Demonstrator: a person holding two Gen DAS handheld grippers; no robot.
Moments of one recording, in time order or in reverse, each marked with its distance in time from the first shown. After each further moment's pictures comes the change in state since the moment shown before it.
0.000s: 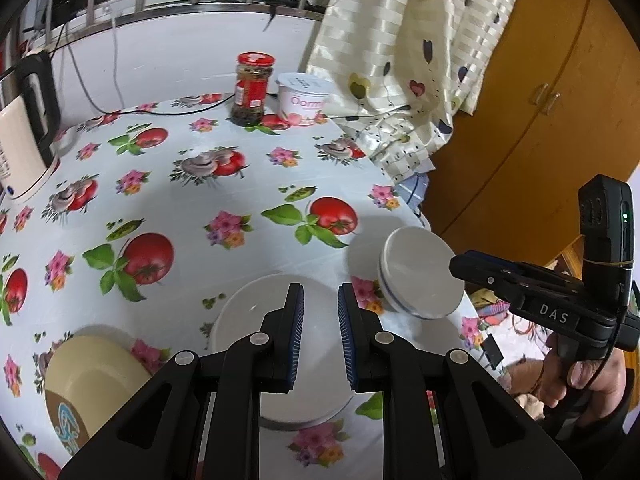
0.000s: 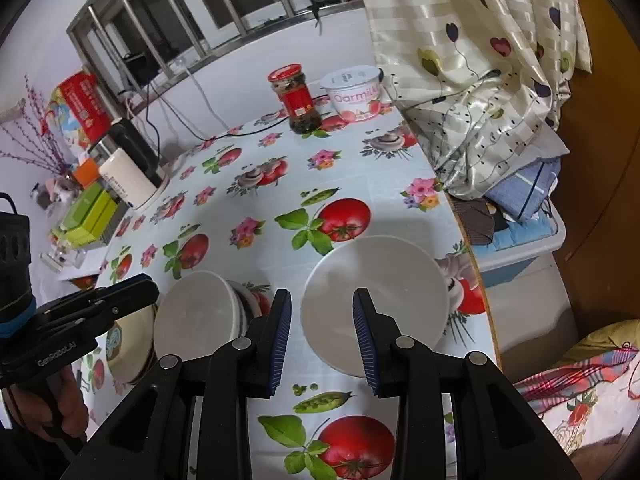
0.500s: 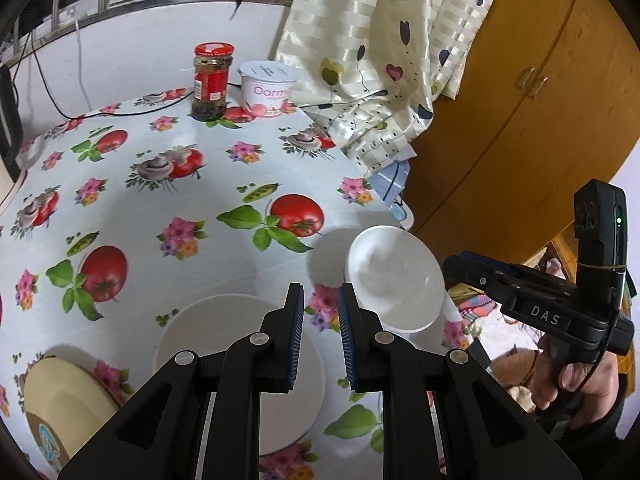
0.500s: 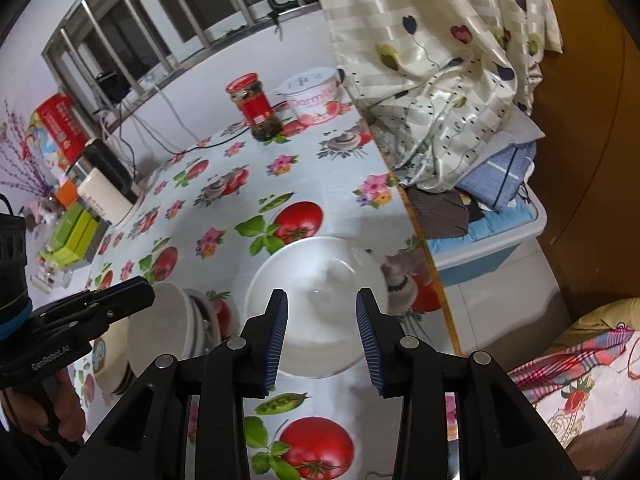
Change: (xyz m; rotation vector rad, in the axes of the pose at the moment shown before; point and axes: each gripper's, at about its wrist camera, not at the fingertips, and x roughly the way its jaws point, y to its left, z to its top) left arm 0.033 -0.029 0.014 0.031 0.049 -0.059; right arm -0.005 -0.042 -0.002 0.076 -0.013 -0.050
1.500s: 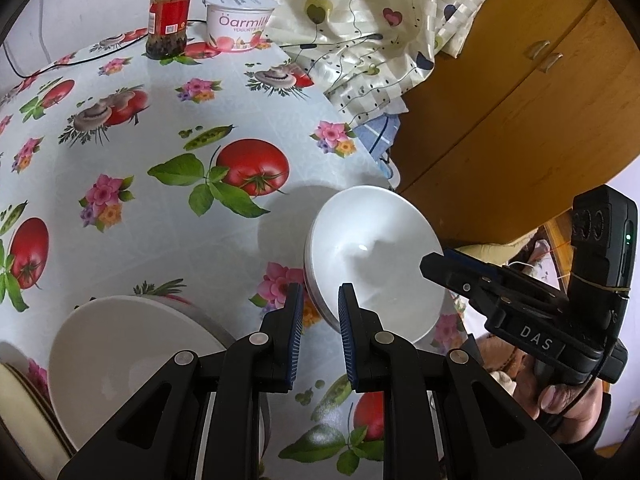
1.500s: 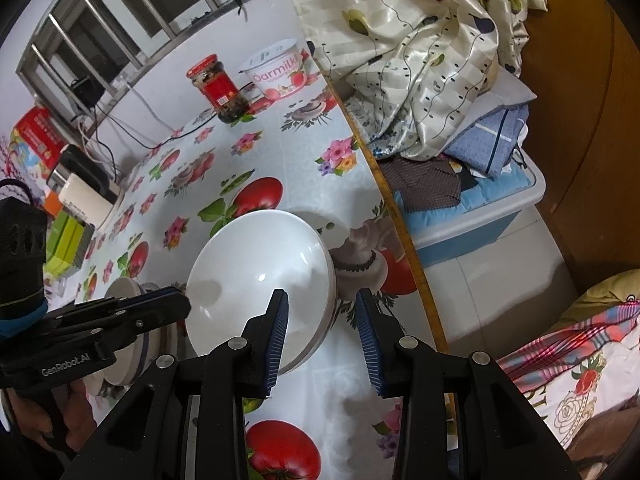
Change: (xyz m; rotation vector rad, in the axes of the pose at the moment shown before) left arm 0.076 -0.019 0.003 -0.044 0.185 -0.069; right arm 0.035 -0.042 -0.010 0.074 0.071 0.006
